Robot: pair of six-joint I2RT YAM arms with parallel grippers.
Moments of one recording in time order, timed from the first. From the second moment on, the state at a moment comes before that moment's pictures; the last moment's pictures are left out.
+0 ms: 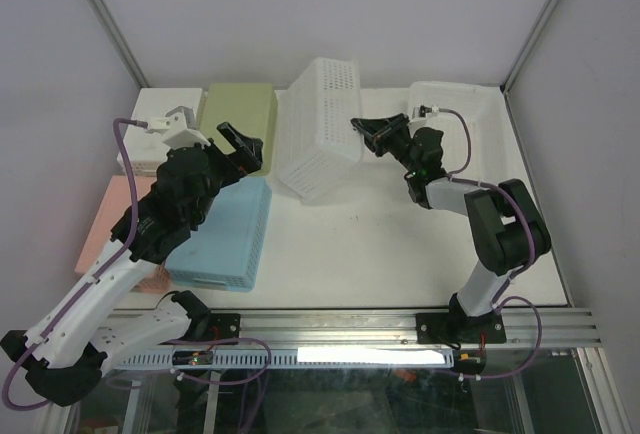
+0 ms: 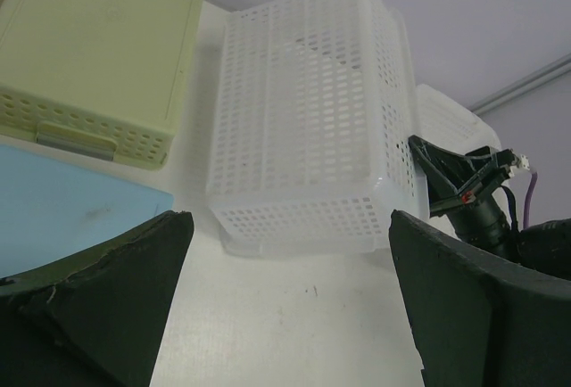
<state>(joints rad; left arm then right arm) -0.69 0.88 1.12 -0.49 -0.53 -0.72 0.34 1.71 0.84 0.91 -0.32 1.48</state>
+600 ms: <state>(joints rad) -0.69 0.86 1.10 -0.49 -0.53 -0.72 0.28 1.78 1.06 0.46 -0.28 1.32</state>
